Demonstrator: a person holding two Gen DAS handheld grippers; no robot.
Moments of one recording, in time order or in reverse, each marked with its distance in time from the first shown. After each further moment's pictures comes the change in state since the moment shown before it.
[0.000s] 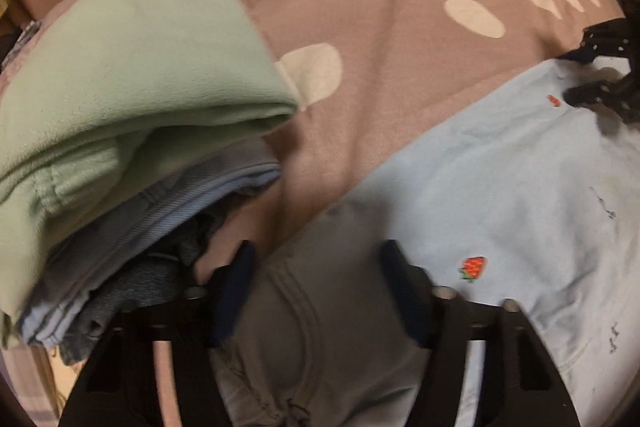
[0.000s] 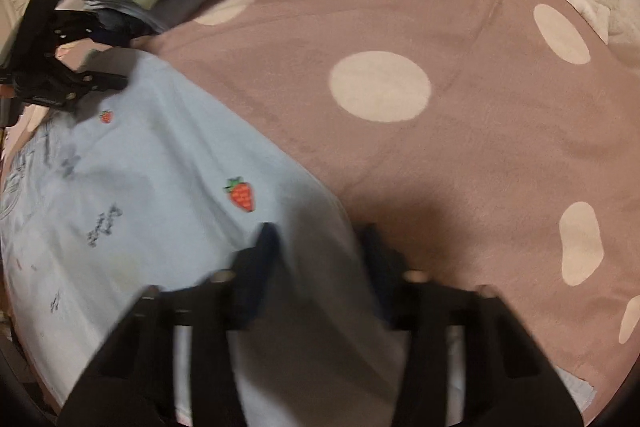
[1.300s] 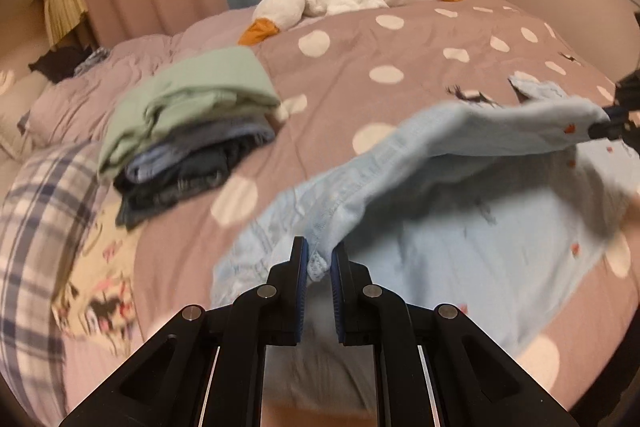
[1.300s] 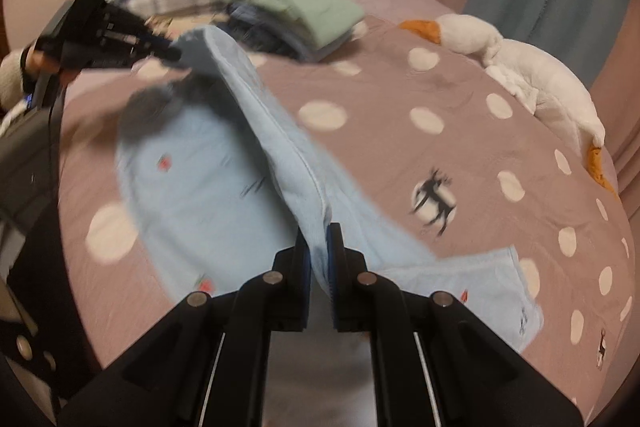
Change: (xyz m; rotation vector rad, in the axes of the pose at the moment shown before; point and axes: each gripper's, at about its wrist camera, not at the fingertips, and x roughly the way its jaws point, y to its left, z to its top) left arm -0.157 -0.073 -0.162 -0.070 -0.310 0.061; right arm -0.163 0.197 -0.157 -0.148 -0.230 -0.174
